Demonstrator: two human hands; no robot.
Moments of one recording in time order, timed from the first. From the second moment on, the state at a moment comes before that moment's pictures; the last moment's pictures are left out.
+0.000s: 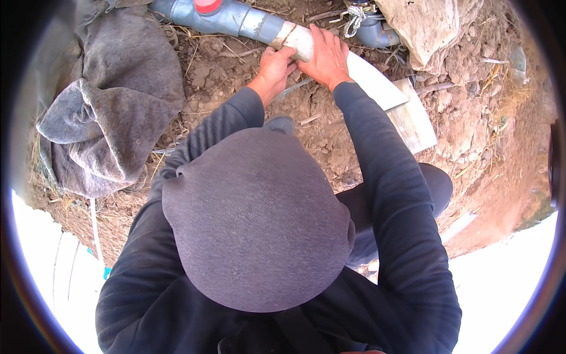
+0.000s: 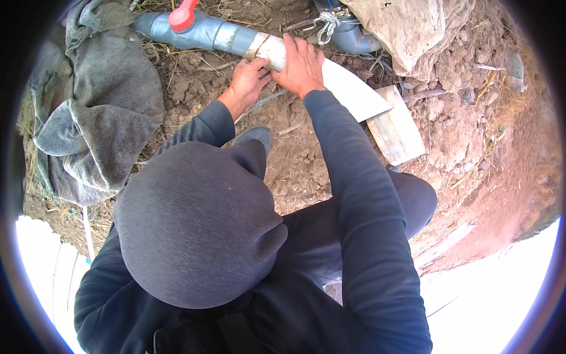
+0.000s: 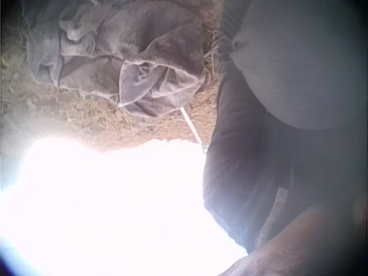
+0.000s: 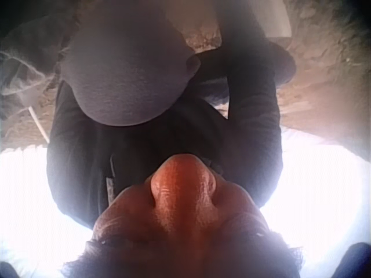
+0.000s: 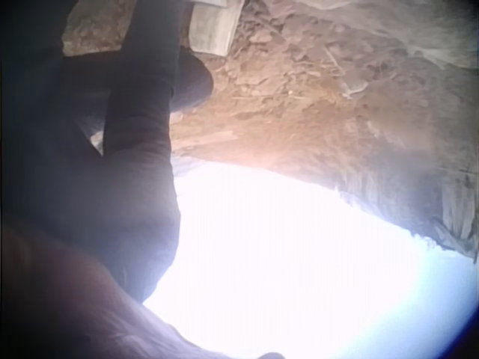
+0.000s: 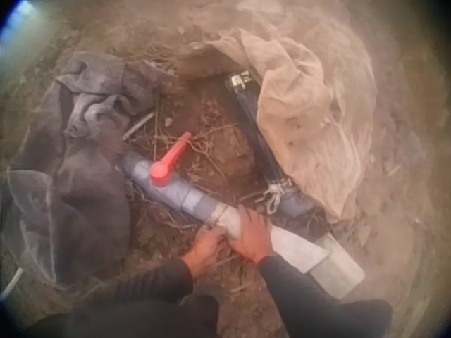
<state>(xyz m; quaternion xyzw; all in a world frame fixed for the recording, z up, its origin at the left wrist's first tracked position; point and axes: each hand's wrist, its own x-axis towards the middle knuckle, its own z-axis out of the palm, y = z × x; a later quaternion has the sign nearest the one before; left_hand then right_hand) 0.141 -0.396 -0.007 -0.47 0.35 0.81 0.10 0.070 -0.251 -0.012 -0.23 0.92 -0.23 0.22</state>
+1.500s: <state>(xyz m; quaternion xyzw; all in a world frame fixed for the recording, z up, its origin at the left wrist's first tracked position) 0.111 -0.428 0.051 -0.21 0.86 0.44 0.15 0.082 -0.225 0.031 -0.21 0.94 -0.14 0.24</state>
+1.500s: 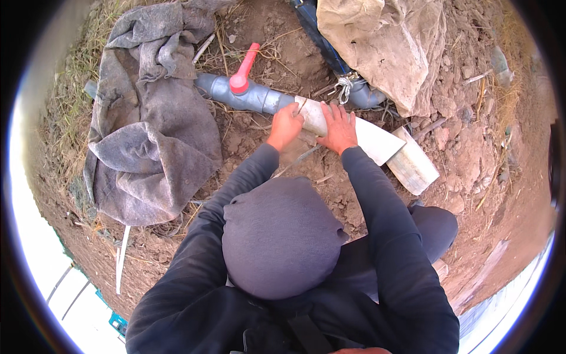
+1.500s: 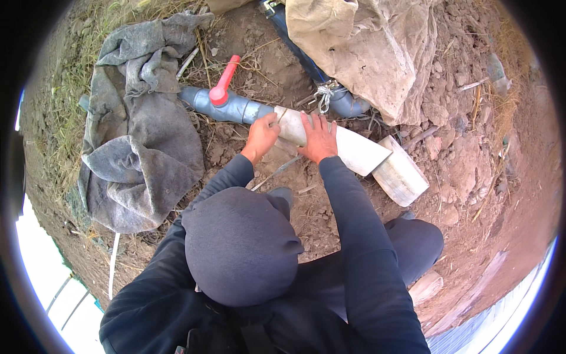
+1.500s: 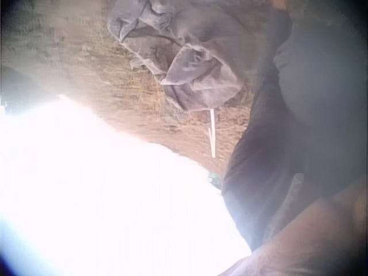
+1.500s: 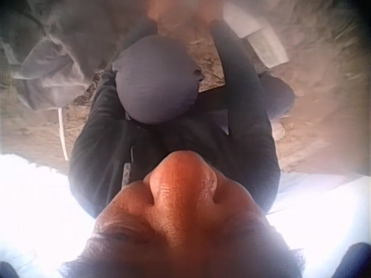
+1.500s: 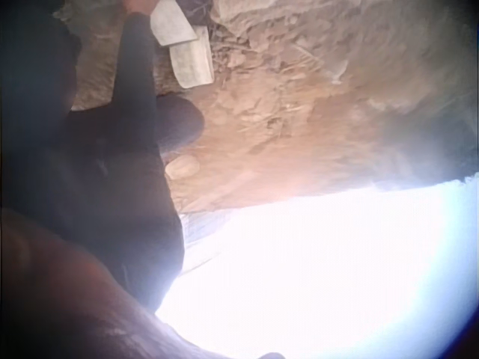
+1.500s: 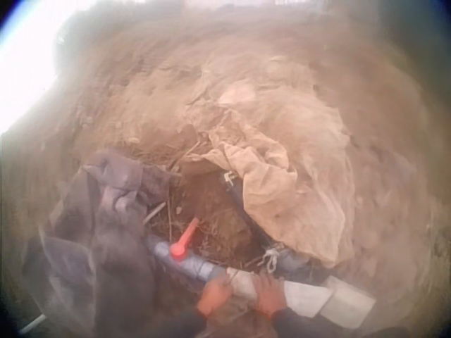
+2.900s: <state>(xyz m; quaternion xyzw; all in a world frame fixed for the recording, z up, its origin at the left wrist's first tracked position) -0.191 -0.513 0.152 -0.02 1.00 0.04 0.02 0.090 -0.202 0.101 -0.14 0.95 -0.27 0.08</state>
